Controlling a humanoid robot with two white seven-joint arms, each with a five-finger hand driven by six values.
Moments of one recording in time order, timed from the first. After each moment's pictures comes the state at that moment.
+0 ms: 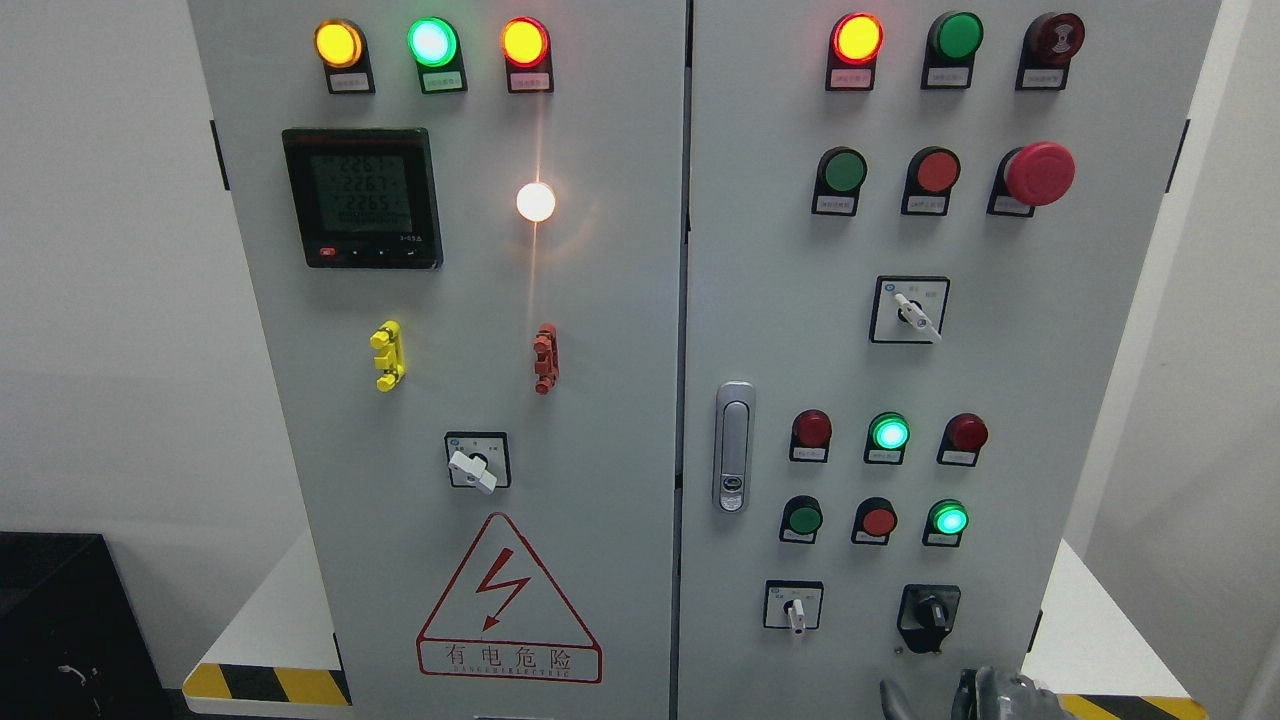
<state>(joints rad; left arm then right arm) 0.00 -0.10 -0.14 0.00 0.10 -0.06 0.15 -0.19 0.13 -0.15 -1.56 1.22 0.17 -0.11</state>
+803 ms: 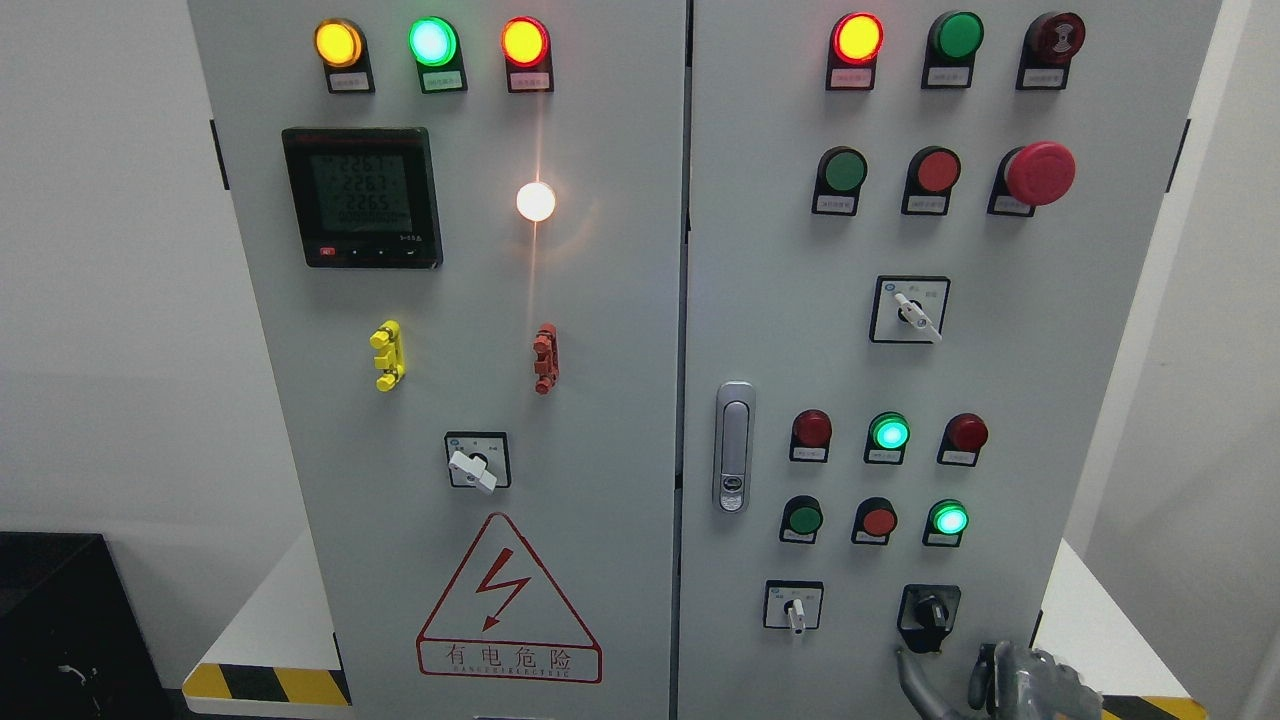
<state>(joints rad) 0.00 -0.10 -0.14 0.00 0.10 -0.06 0.15 -0.23 0.13 -0.18 -1.56 1.23 0.17 -0.09</state>
